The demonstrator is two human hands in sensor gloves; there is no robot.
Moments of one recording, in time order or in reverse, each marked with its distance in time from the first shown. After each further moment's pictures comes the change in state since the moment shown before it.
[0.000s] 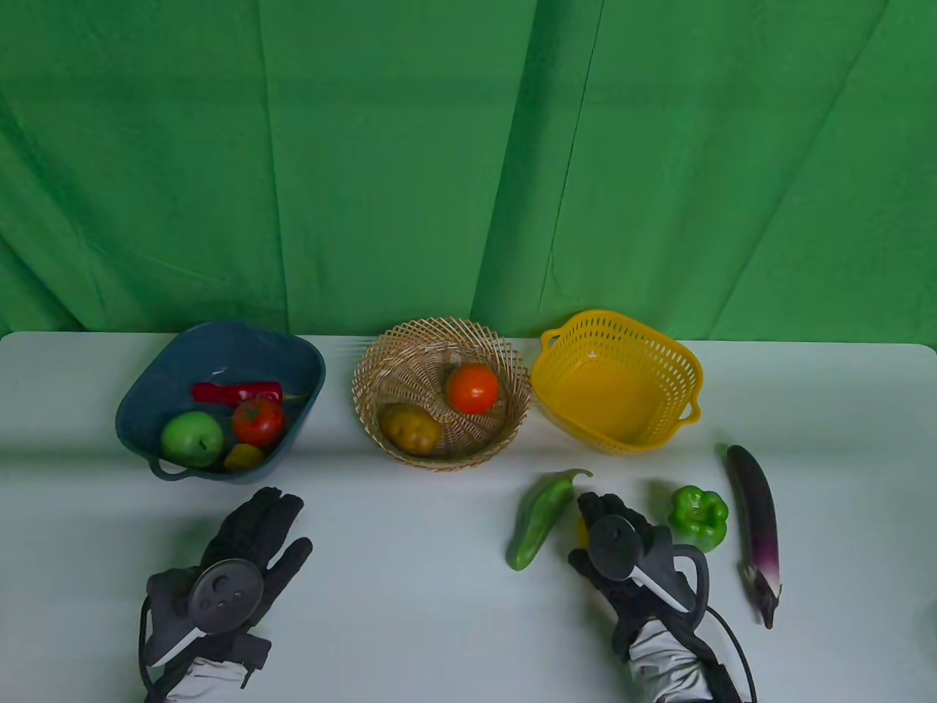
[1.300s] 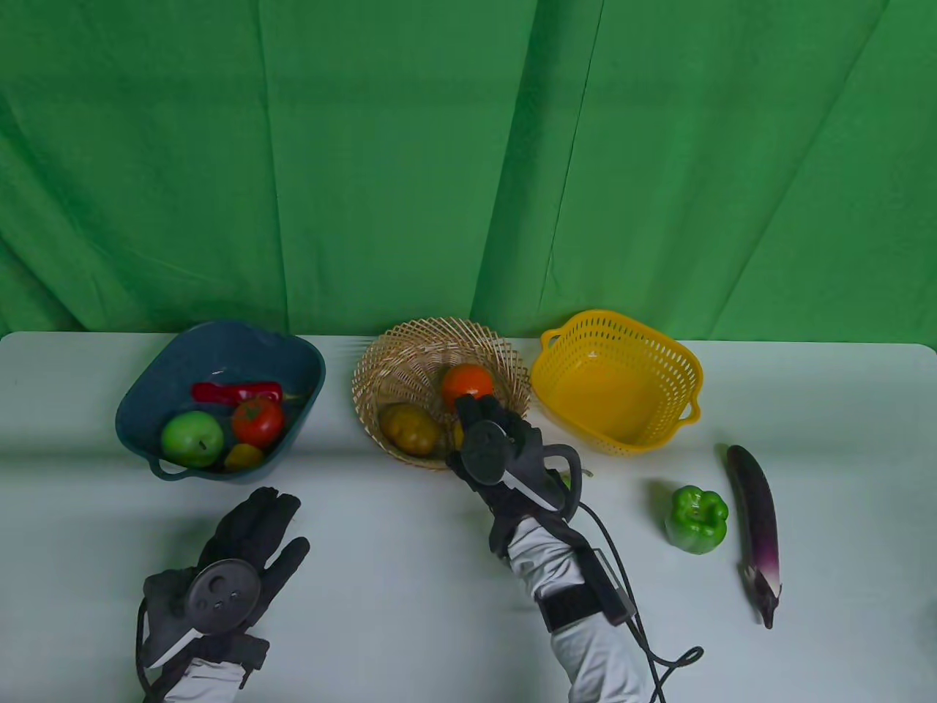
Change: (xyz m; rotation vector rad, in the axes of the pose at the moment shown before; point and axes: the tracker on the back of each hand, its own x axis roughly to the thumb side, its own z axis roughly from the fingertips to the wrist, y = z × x) left_hand -0.002 0.000 0.001 0.006 0.009 0.001; right_hand 0.152 -0.056 -0.098 -0.162 -0.120 -0.064
